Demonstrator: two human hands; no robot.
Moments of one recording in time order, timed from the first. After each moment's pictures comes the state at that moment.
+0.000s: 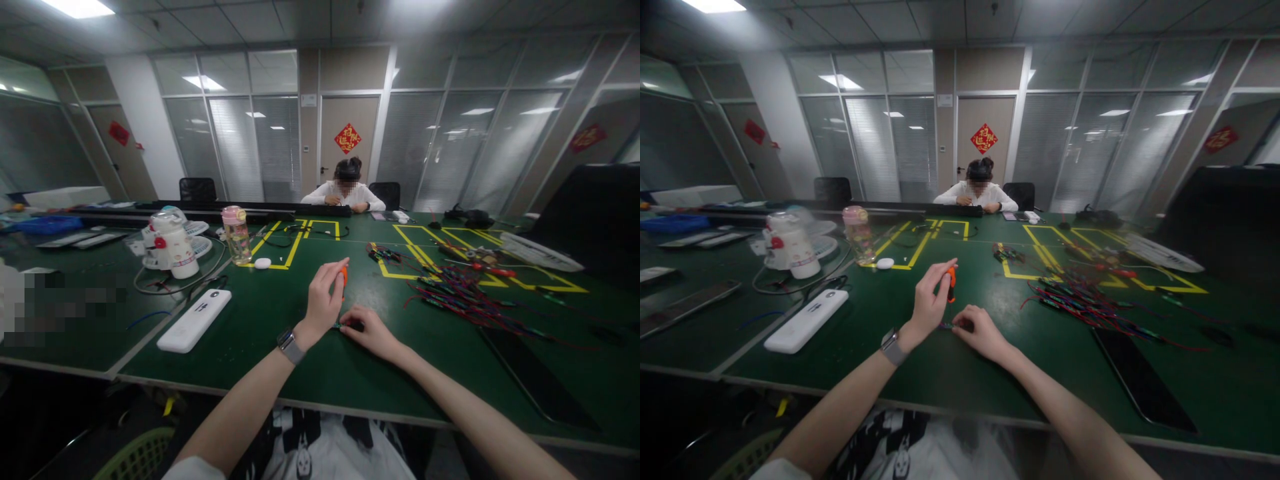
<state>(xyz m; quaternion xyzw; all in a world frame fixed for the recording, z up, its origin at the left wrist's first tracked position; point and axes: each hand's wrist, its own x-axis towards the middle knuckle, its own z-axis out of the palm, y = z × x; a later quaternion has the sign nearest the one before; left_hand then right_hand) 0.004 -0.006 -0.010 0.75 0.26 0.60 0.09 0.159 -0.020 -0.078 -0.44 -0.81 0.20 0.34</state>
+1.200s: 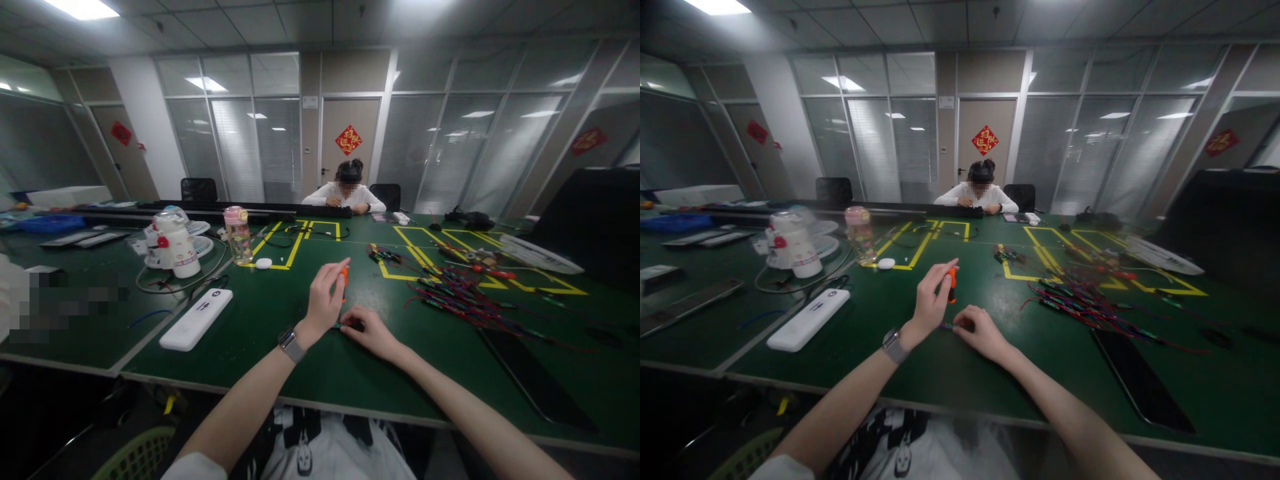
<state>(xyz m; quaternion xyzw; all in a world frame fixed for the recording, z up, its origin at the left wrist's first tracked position) 0.003 -0.005 -0.011 0.76 0.25 0.60 0.09 0.160 -0.018 -0.082 -0.44 -0.81 0.19 0.35</state>
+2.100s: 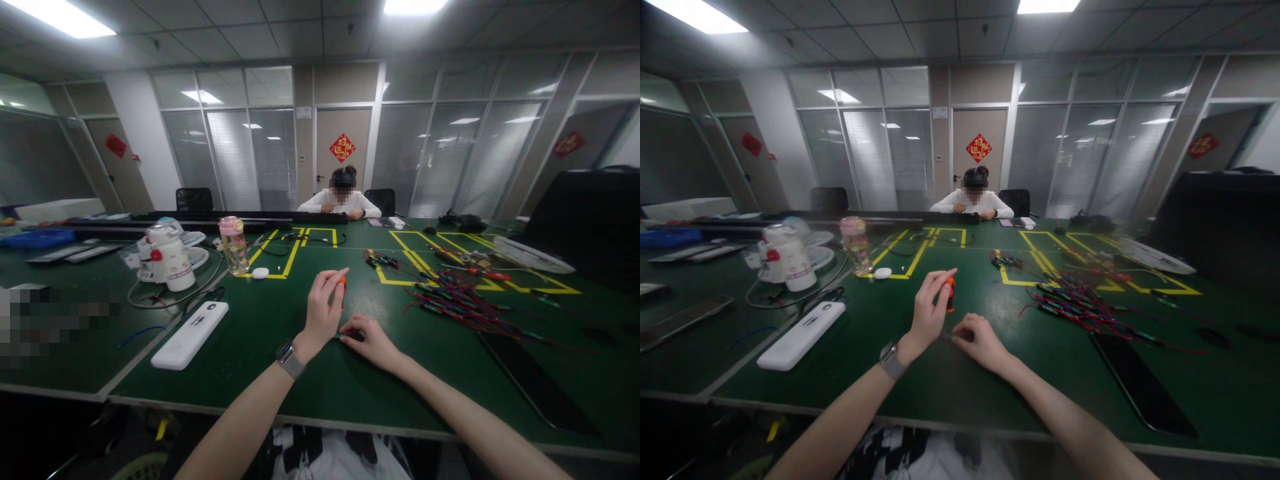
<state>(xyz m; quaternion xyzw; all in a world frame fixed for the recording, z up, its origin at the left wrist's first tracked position) 0.004 -0.005 -0.012 0.75 0.28 0.60 0.08 0.158 -0.022 -0.080 -0.45 -0.80 0.19 0.35</state>
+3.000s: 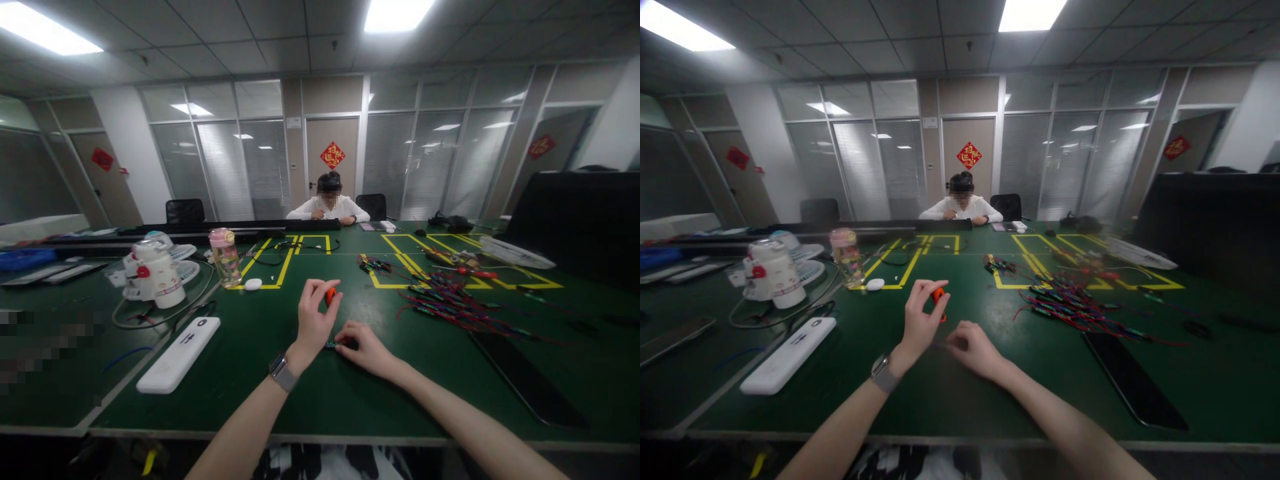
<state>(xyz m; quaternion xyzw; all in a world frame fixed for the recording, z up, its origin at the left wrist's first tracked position) 0.004 -0.002 -0.014 0.74 0.29 0.61 0.06 0.155 -0.025 -0.074 -0.45 -0.80 0.18 0.34</state>
